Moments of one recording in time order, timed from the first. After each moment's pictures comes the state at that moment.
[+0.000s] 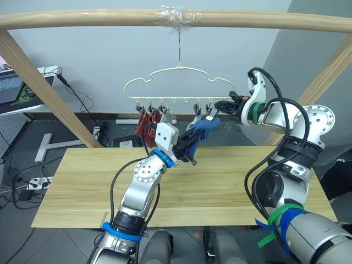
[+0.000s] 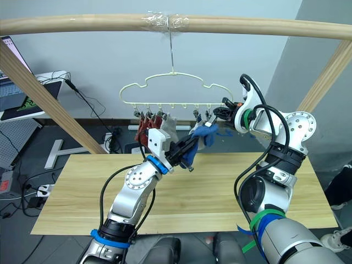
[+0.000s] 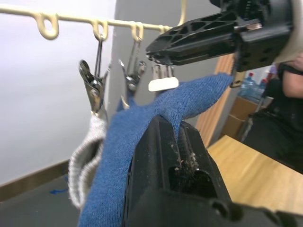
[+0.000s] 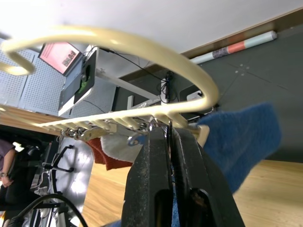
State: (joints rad) left arm -0.34 0.13 -0.19 -0.05 -0.07 0.04 -0.47; right arm -1.08 -0.07 -0.71 0.09 0.61 1.61 -0.02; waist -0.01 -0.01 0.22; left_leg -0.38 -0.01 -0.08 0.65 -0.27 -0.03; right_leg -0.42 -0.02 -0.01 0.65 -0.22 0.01
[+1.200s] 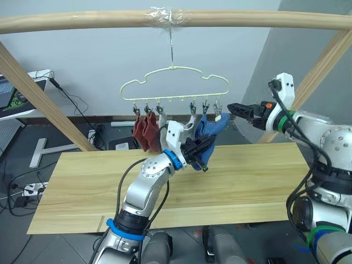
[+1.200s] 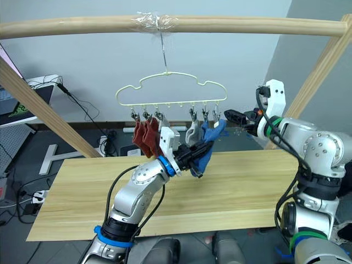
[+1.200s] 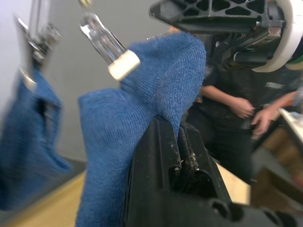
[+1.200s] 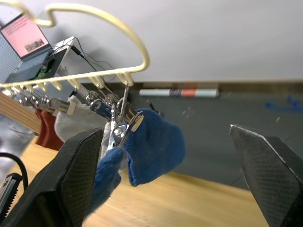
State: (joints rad) left arm -0.37 0.08 -0.23 -0.15 -0.30 0.37 -0.57; right arm -0.72 -0.47 -0.32 -0.24 0.79 1.31 0.18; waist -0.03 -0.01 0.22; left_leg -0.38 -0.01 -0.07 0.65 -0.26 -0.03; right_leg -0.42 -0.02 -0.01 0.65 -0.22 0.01
